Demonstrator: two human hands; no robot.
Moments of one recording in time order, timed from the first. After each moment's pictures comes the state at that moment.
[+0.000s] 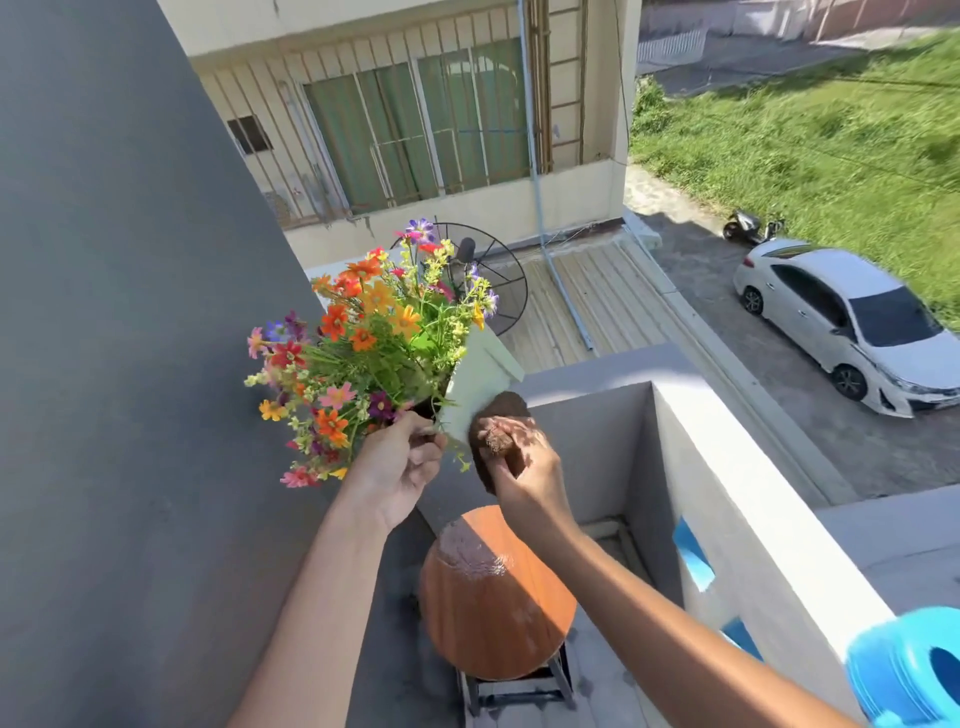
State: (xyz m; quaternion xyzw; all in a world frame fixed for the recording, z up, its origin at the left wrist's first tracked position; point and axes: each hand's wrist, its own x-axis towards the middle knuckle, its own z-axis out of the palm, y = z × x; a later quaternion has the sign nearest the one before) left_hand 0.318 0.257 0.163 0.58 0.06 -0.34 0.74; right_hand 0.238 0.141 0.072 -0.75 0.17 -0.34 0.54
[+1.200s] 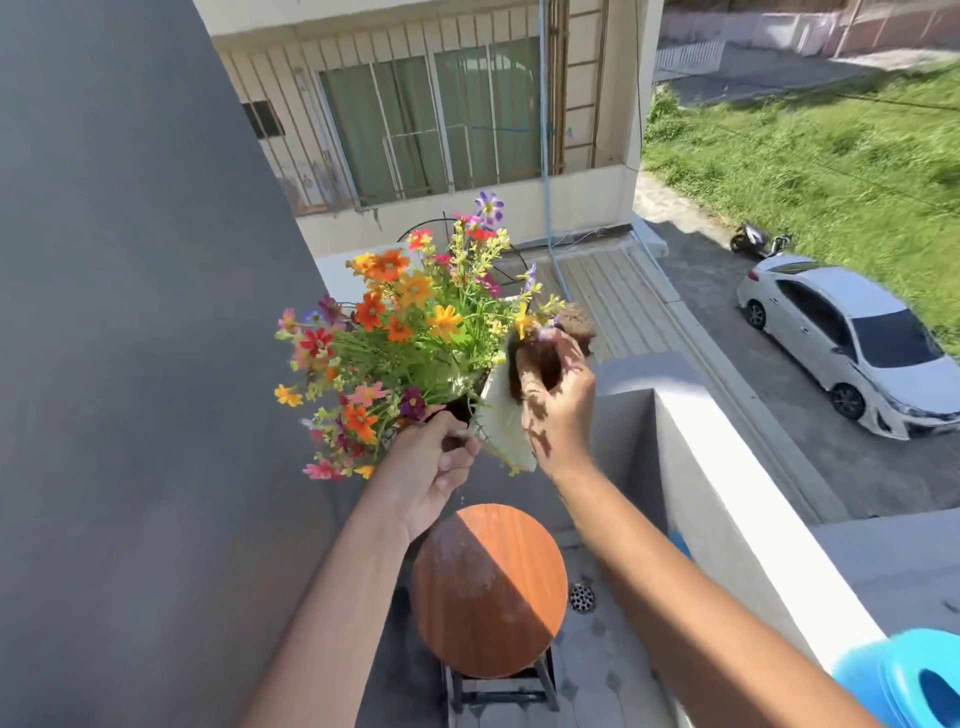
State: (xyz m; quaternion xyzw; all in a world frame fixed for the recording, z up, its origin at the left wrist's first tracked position) left_hand 0.287 0.246 0.176 0.57 0.02 -0.36 0.74; right_hand 0.270 0.099 0.132 -0.67 0.17 -0.44 0.58
